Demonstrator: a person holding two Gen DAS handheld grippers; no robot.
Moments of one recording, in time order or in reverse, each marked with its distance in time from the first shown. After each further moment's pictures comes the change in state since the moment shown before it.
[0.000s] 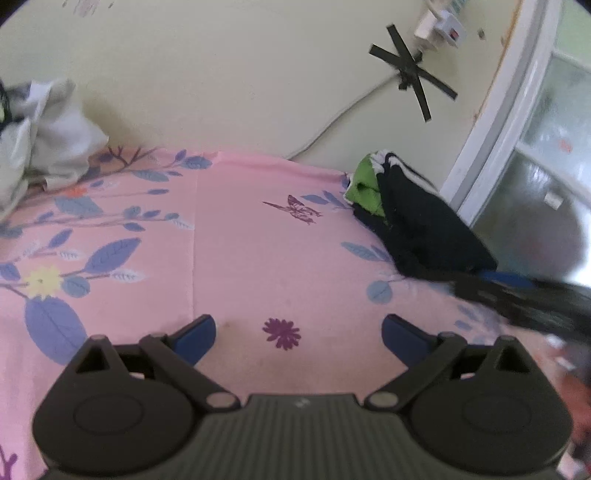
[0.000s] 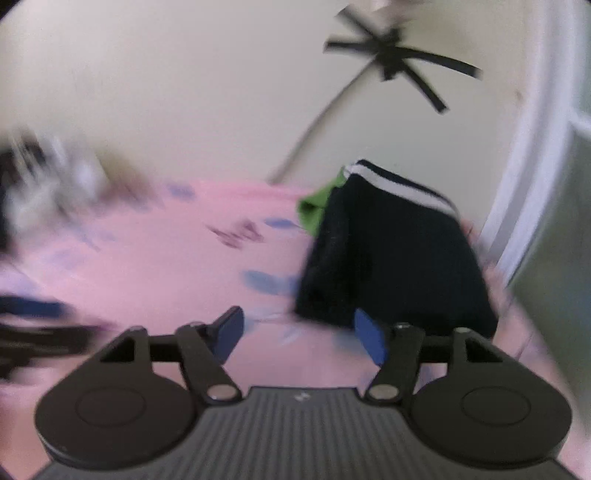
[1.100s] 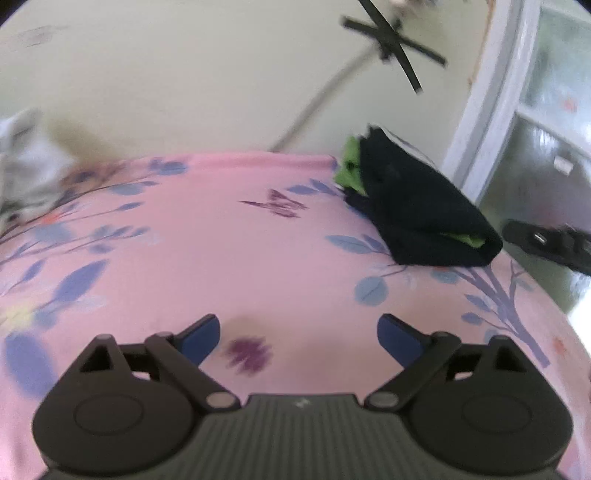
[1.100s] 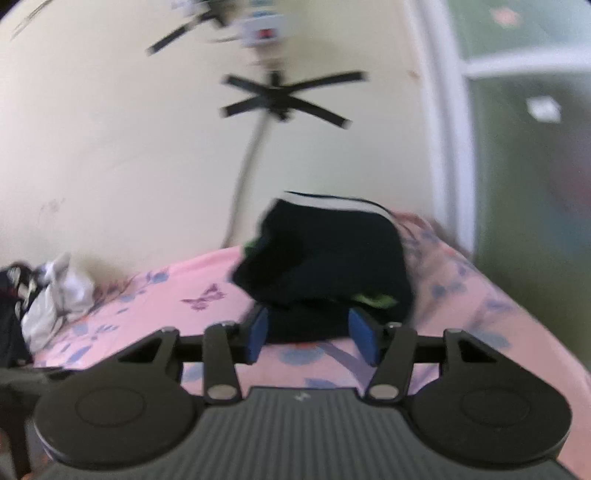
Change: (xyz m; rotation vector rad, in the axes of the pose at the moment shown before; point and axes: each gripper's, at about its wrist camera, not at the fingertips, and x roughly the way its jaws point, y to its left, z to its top) left arm 0.016 -0.020 0.007 0.058 0.023 0.036; right arm -0.028 -0.045 0.018 0.167 -0.143 -0.010
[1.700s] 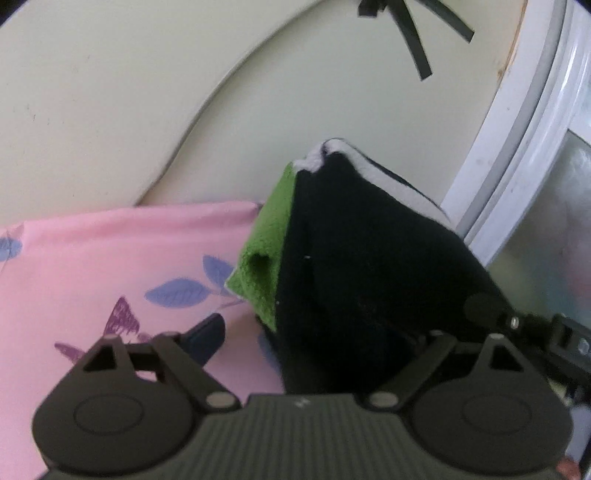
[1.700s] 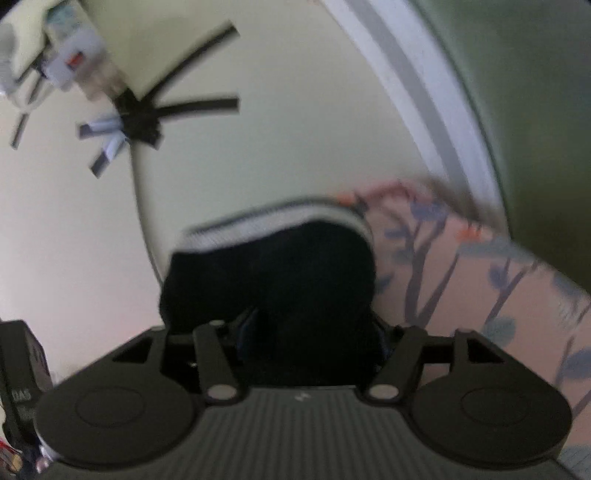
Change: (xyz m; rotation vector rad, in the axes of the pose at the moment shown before) left arm 0.192 -0.081 0.115 -0.002 0.078 -0.083; right arm 0.133 -0.133 0.027 0.379 -0.005 0.017
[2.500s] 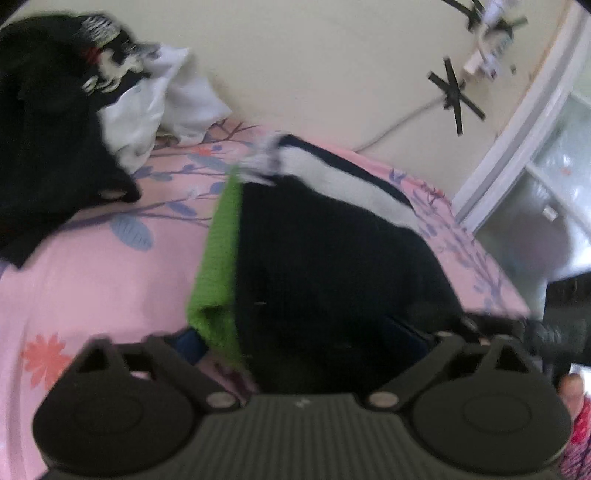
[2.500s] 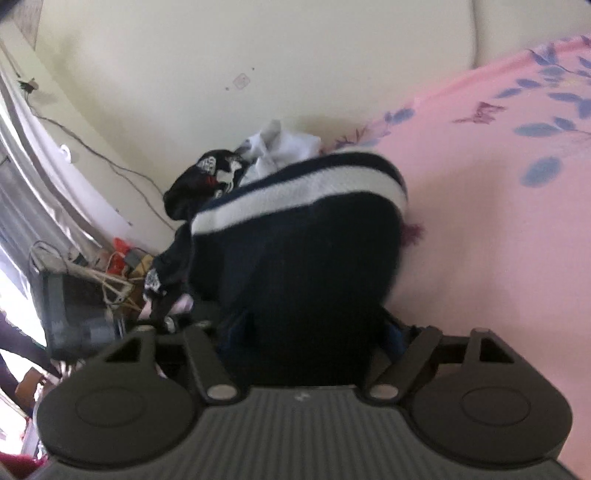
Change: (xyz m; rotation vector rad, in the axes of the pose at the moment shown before) left arm -0.301 0.185 -0.187 -0.162 -0.020 -0.007; right arm -0.090 0.203 -0.191 -0.184 0.509 0.563
